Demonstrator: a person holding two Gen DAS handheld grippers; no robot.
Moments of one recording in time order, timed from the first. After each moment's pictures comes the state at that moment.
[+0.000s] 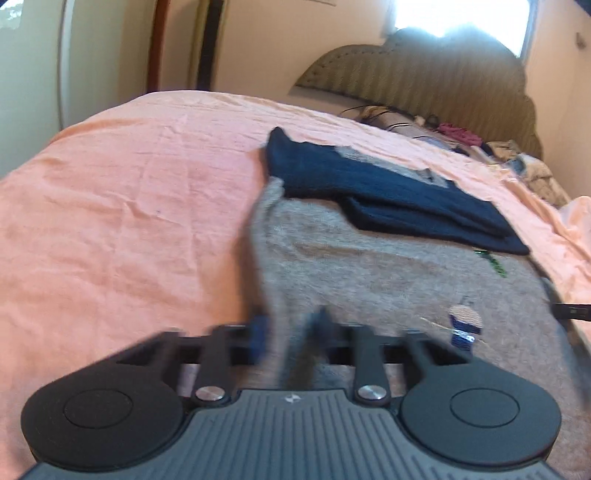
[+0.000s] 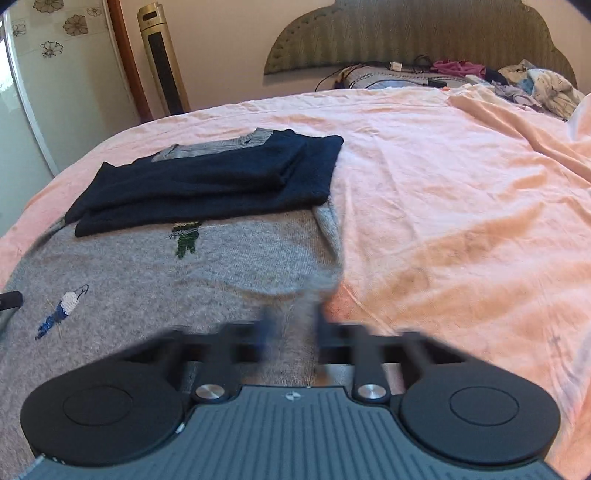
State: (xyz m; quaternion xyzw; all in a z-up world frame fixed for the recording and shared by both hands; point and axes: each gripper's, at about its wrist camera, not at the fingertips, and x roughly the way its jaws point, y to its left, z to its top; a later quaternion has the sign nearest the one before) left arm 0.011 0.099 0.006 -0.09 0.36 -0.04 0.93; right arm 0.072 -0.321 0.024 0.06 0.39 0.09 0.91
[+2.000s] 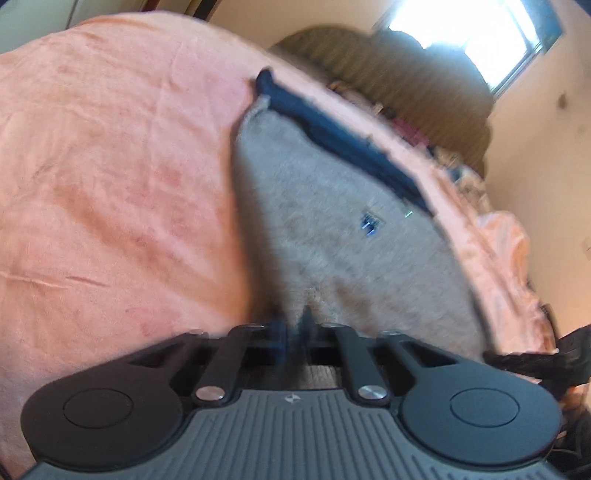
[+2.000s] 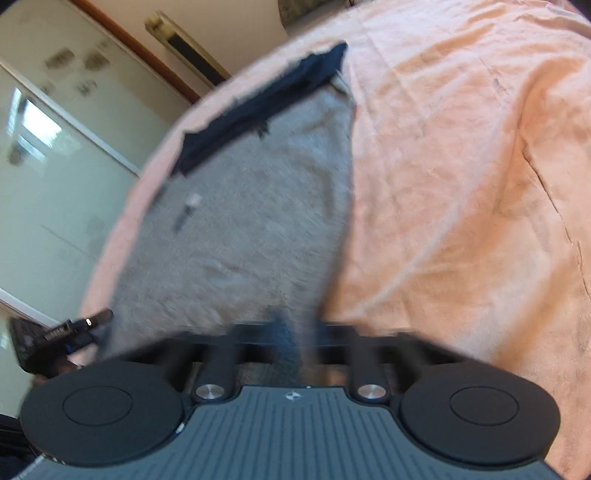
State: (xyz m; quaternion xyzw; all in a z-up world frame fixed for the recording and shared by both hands) left arm -0.121 0.138 -0.002 -0.24 0.41 -0.13 0.87; right arm -0.081 -0.375 0.022 0.24 0.46 0.19 0.83
